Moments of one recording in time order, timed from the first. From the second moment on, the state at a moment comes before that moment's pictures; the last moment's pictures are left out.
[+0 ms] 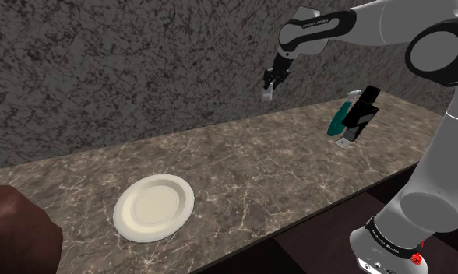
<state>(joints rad) -0.06 0.20 -0.18 -1.74 0.20 2.17 -0.14</state>
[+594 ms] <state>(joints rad) -0.03 0.17 -0.17 -1.70 0.18 2.11 -0.07</state>
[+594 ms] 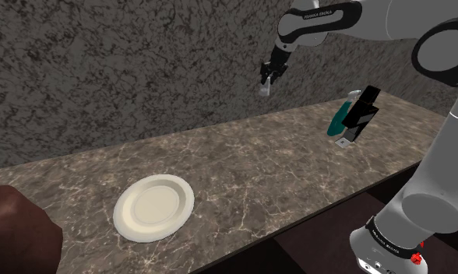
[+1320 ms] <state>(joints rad) 0.13 0.15 -0.08 -1.72 0.09 2.14 0.20</state>
